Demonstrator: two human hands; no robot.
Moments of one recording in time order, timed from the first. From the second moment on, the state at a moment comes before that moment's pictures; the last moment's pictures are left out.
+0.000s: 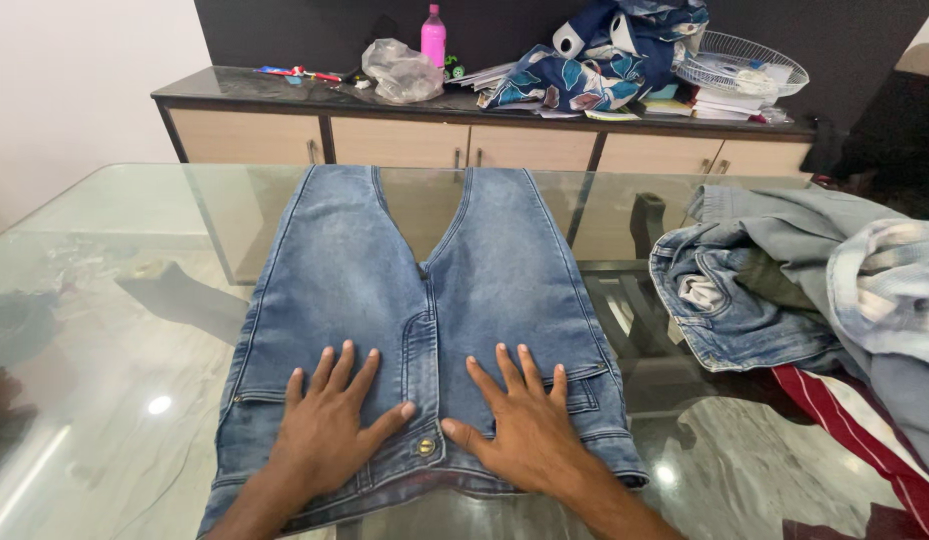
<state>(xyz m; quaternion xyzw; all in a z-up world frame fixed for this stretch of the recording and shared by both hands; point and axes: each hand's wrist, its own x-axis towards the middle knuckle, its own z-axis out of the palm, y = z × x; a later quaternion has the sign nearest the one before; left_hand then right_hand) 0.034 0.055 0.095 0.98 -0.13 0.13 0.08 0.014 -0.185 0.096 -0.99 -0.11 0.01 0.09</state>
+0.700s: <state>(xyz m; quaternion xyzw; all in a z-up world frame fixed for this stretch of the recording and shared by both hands) 0.004 0.066 0.125 0.98 -0.06 -0.19 -0.05 -0.008 -0.237 0.047 -0.99 -0.13 -0.01 0.00</state>
